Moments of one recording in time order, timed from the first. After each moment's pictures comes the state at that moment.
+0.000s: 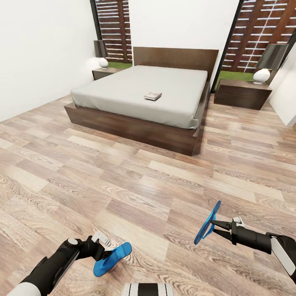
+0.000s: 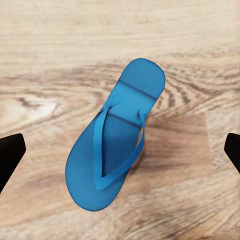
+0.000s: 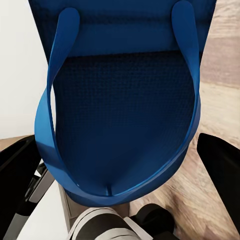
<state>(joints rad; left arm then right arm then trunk) -0.49 0.22 -0.33 -0.77 -0.08 0.36 -0.51 -0.48 -0.44 -0.10 -0.77 -0.54 0.95 1.16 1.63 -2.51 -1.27</state>
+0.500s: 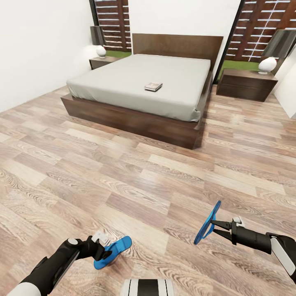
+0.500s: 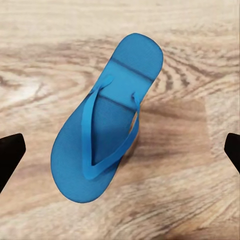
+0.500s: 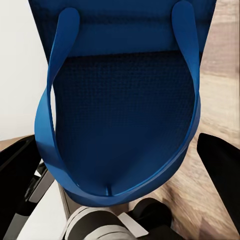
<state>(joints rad) -0.49 0.22 -0.33 -0.77 -0.08 0.36 -0.51 -0.48 -0.44 -0.10 -0.77 -0.54 0.95 1.16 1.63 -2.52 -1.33</state>
